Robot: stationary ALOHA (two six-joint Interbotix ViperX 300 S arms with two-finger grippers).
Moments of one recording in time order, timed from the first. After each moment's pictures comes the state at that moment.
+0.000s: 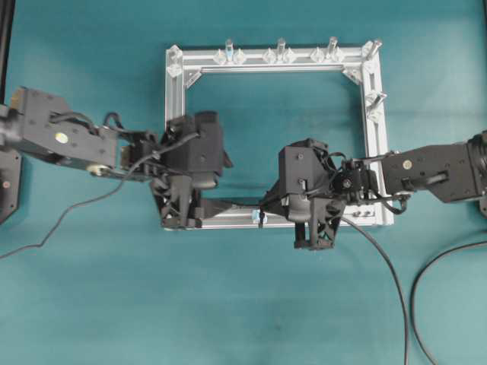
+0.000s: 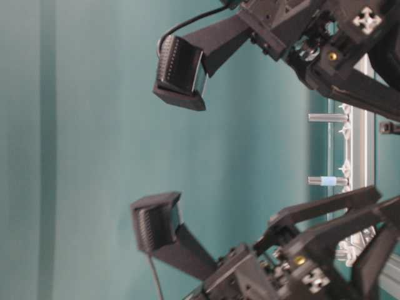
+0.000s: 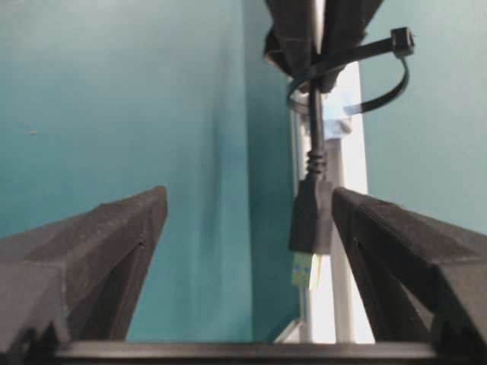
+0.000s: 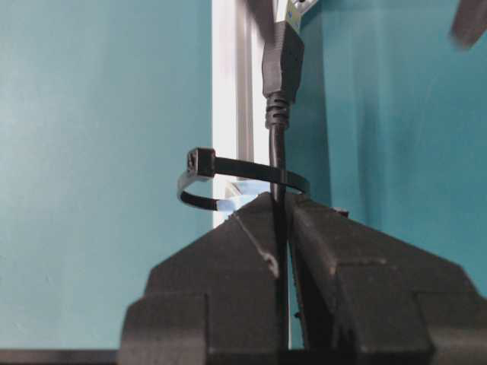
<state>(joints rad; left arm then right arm) -0.02 0.03 0.65 -0.06 0.10 0.05 0.08 0.07 0.71 0.00 -0.12 0.29</state>
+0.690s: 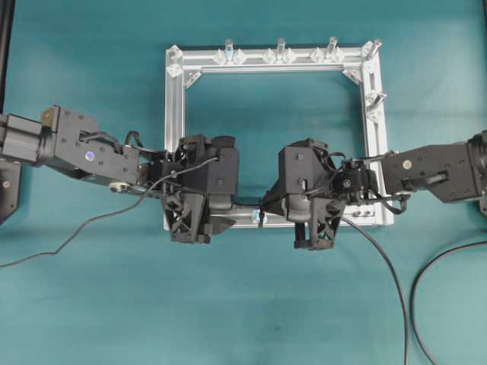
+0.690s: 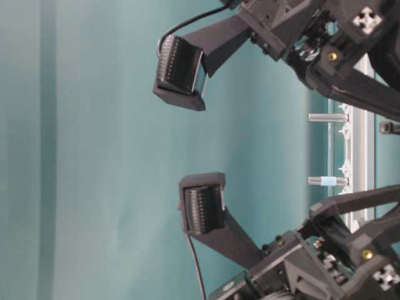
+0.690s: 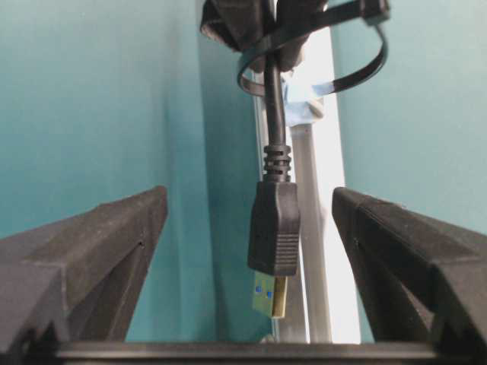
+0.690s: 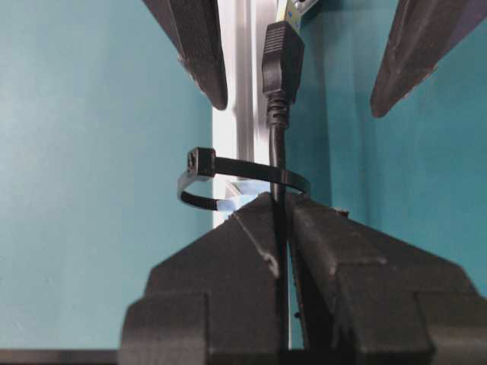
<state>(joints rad) -0.06 0.14 0.62 -0.06 0.08 0.05 0.08 0.07 0.71 0.00 -0.12 0.29</state>
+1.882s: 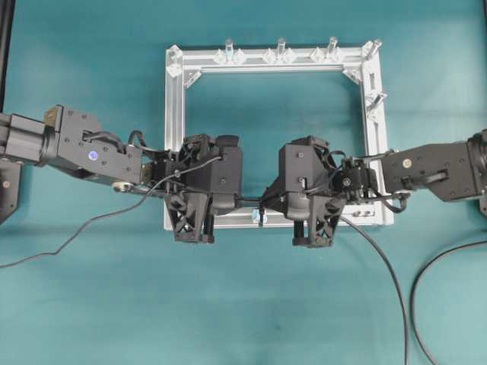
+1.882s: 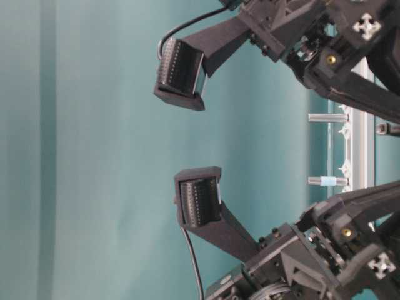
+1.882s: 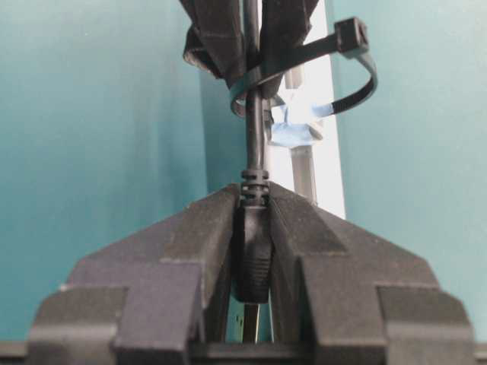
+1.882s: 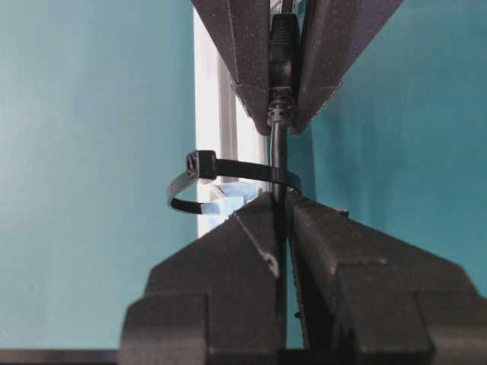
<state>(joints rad) -0.06 0.14 0.61 -0.06 0.08 0.05 0.08 0.07 0.71 0.00 -0.12 0.29</state>
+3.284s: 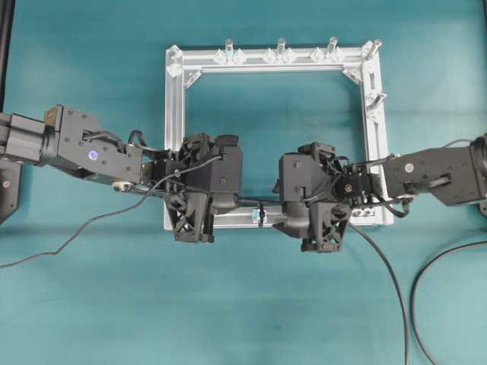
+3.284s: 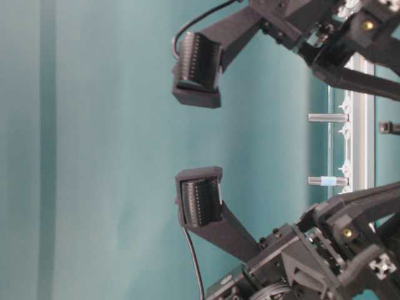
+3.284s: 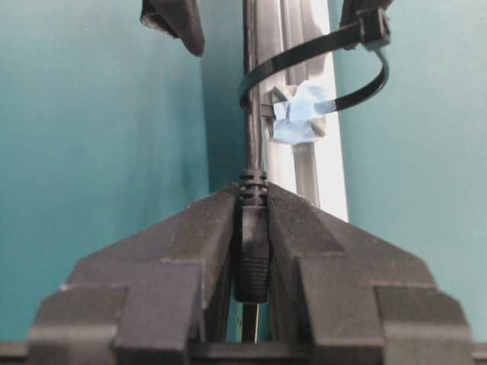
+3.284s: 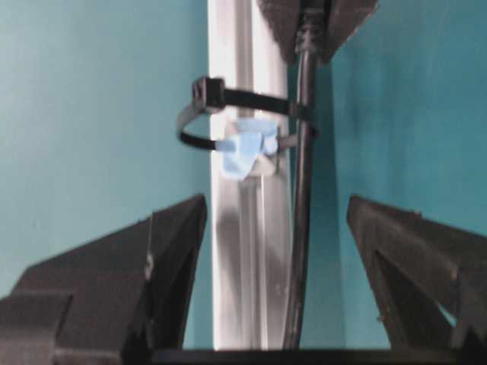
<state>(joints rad) -0.06 0.14 0.61 -0.06 0.08 0.05 0.10 0.06 0.71 0.00 -0.01 0.29</state>
